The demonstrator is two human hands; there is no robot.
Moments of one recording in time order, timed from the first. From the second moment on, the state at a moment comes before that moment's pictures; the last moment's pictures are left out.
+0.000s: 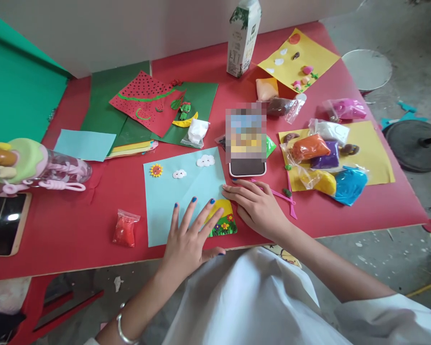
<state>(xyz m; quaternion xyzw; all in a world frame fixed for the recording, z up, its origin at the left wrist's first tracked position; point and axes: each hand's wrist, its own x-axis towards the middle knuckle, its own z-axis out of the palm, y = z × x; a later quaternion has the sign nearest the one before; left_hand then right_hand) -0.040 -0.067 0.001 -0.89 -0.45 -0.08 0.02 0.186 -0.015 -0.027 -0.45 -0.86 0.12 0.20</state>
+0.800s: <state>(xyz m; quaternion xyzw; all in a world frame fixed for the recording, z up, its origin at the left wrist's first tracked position) -0.046 -0.068 -0.004 -0.89 -0.45 -0.07 -0.01 0.188 -0.015 -0.027 -0.44 -0.87 0.13 0.19</state>
